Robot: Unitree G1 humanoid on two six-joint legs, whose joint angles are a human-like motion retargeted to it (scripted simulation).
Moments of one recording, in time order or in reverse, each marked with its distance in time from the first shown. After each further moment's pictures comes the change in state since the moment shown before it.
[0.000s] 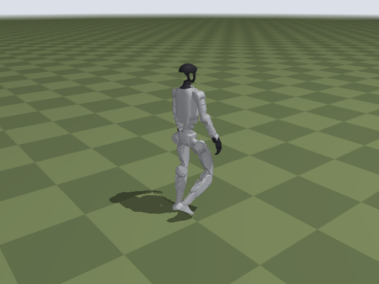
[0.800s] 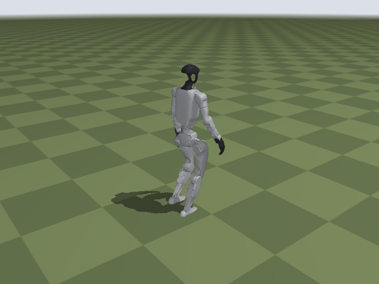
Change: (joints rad) left arm 0.019 -0.073 -0.018 -0.008 0.012 -0.010 0.015; right arm -0.010 -0.090 -0.024 -0.091 -0.008 0.011 -0.066; waist 0.024 0.265 0.054; left_leg -0.349 0.336 0.048 0.786 -0.179 -0.082; right_leg 0.271 0.411 0.049 -0.892 0.008 -0.038
